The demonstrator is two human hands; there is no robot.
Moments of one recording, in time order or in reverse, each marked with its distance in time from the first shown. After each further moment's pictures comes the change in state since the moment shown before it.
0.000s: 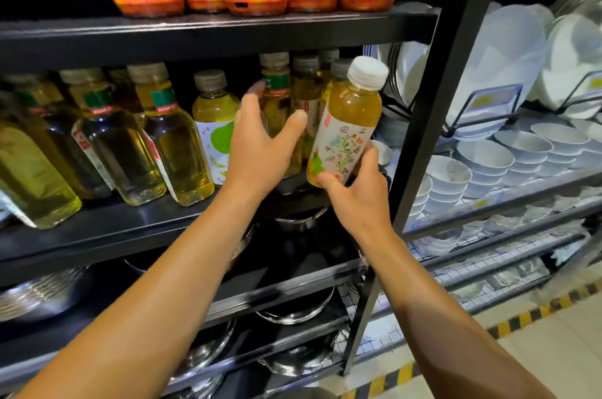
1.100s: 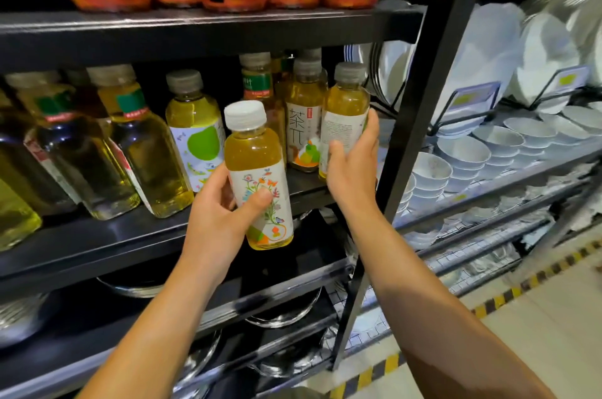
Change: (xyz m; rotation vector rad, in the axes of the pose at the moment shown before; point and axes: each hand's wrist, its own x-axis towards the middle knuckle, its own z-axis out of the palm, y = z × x) left_hand -0.063 -0.028 -0.031 -0.432 -0.154 -0.249; right_hand 0.045 -0.001 0.011 -0.046 0.212 0.057
